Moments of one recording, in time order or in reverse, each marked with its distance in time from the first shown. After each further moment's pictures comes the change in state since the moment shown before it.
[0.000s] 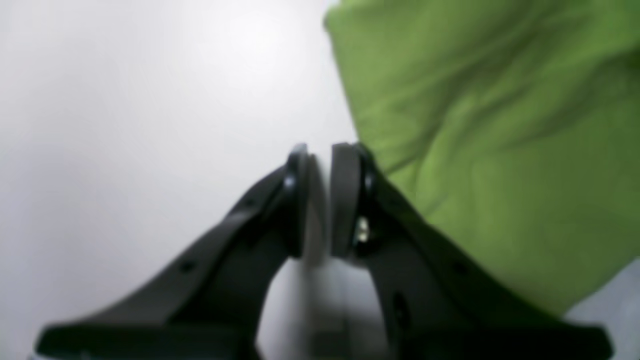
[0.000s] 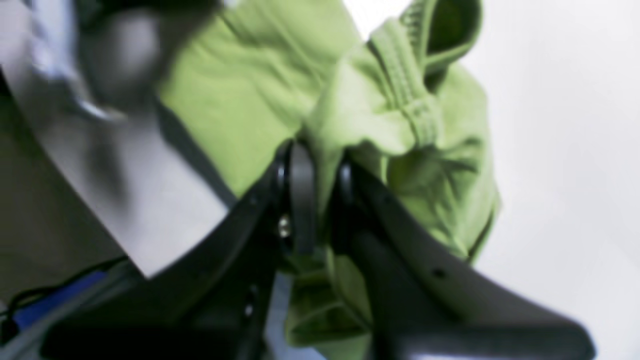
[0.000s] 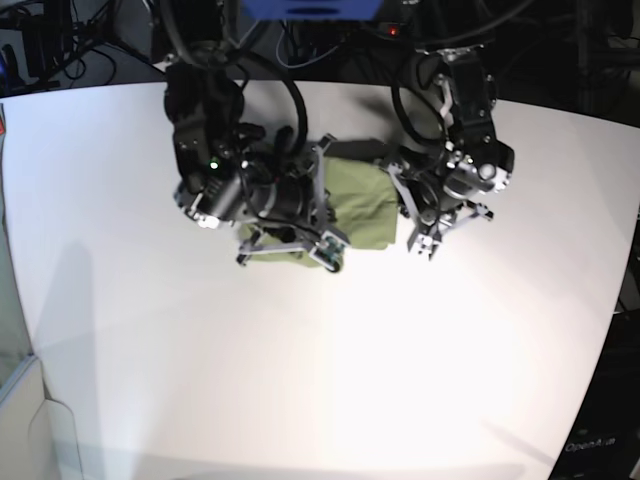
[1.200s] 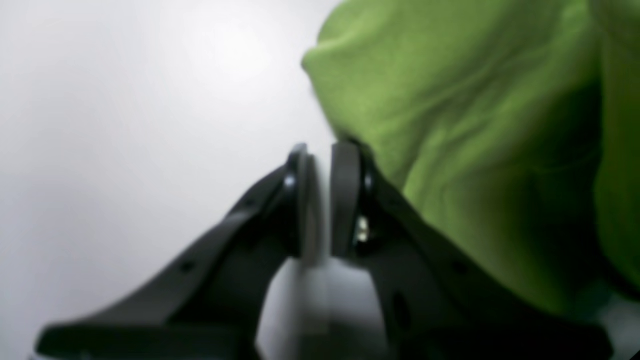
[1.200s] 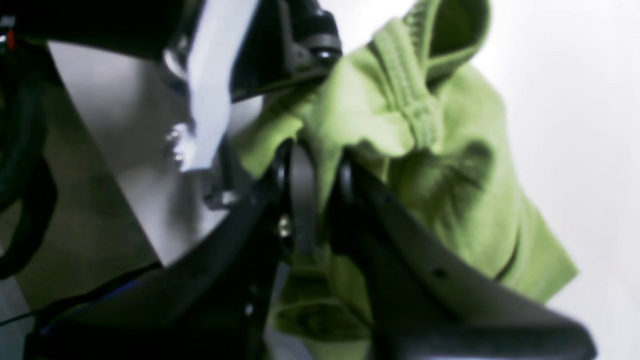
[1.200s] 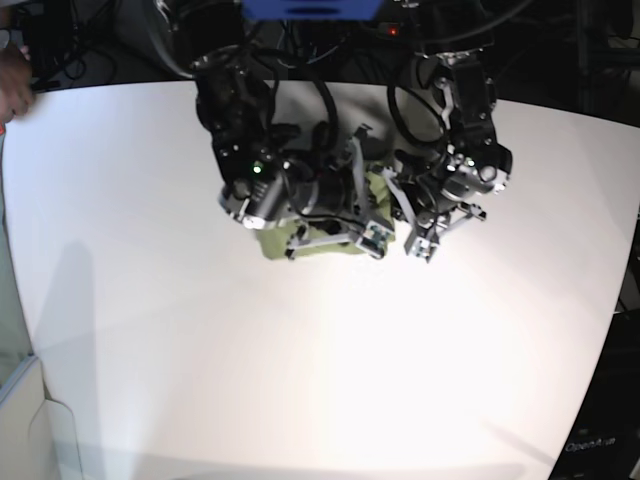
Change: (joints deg) left arm -0.3 0.0 0.2 -1.1 -4.5 0.0 0.3; right arm 1.9 -2.6 -6.3 -7.4 -0.9 0.0 3.9
